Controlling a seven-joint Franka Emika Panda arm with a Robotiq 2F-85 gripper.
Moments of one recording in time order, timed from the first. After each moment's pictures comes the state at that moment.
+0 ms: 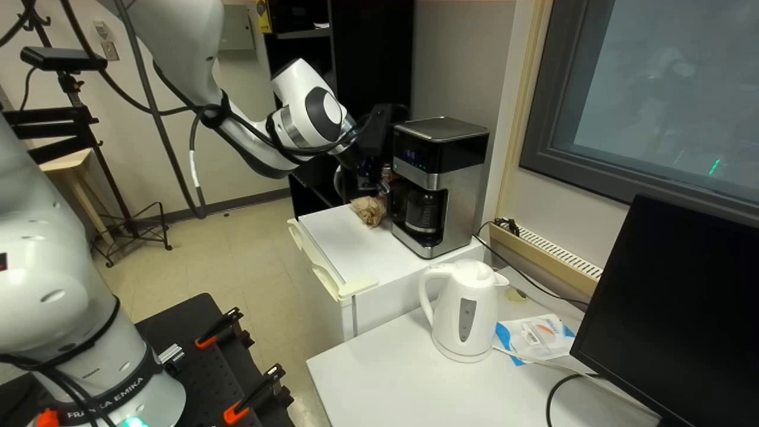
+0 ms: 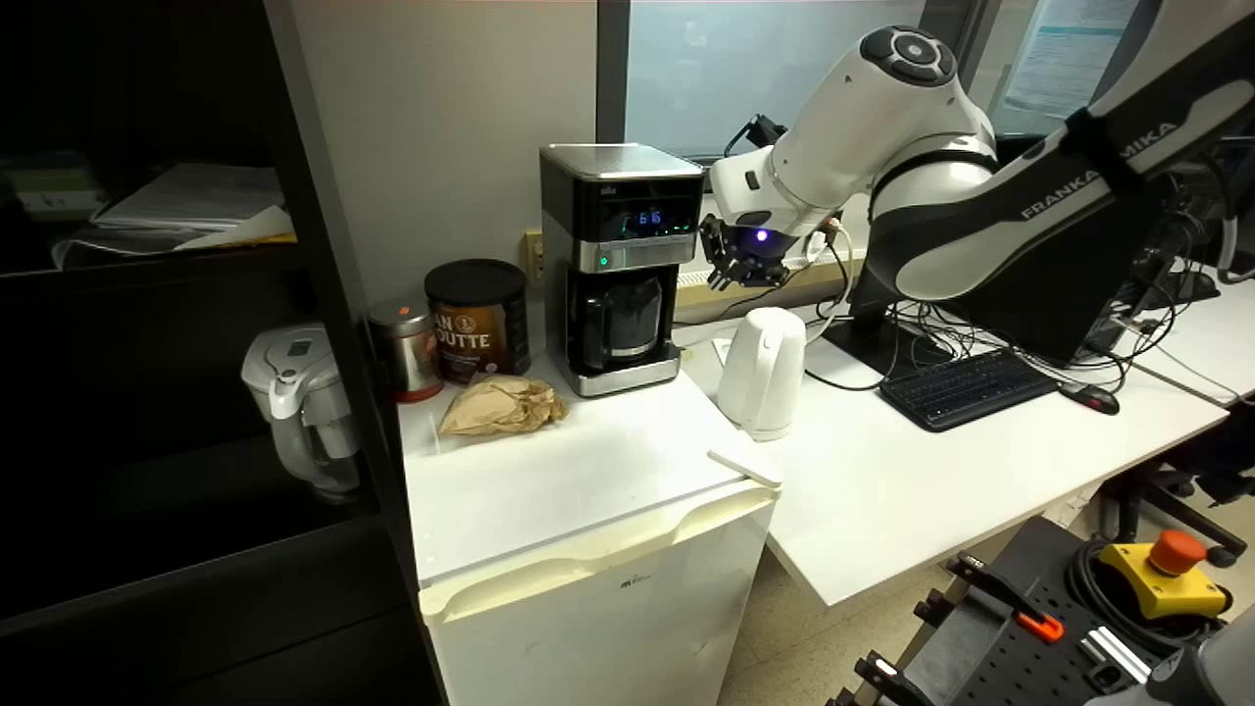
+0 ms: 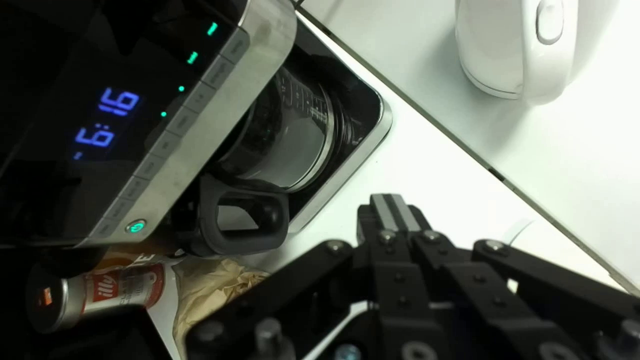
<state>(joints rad) 0.00 -0.05 -0.02 -2.44 -0.90 2.96 -1.23</state>
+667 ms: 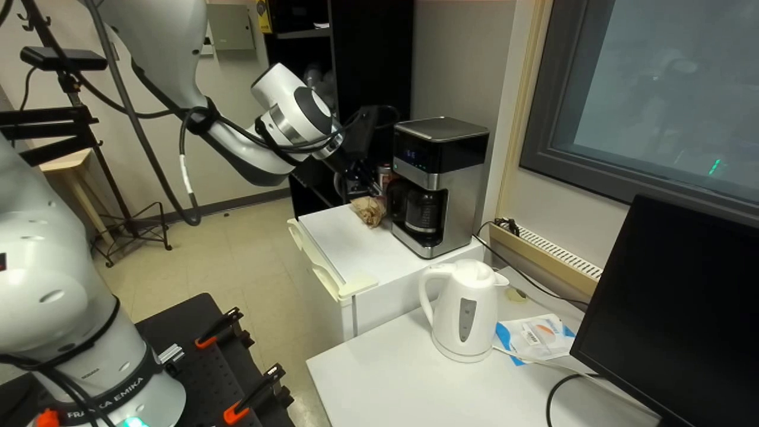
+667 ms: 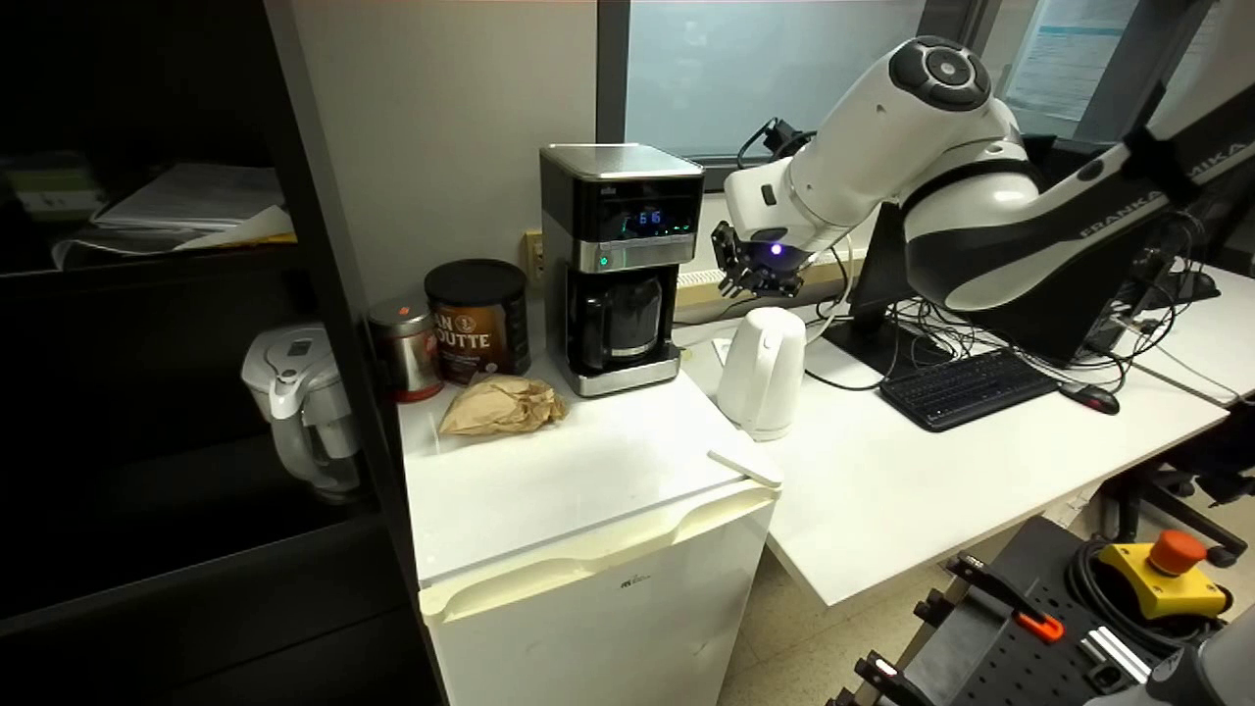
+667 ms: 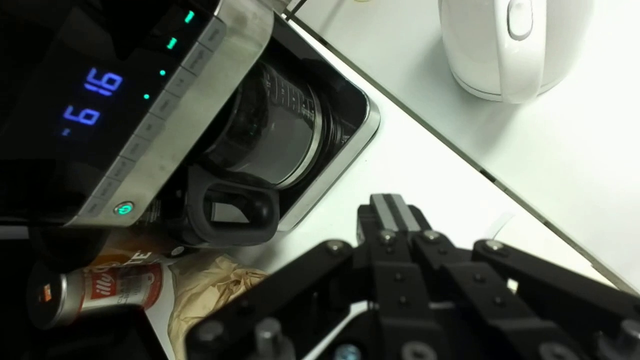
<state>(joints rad) 0.00 -0.11 -0.02 -2.50 -1.15 2.97 -0.99</state>
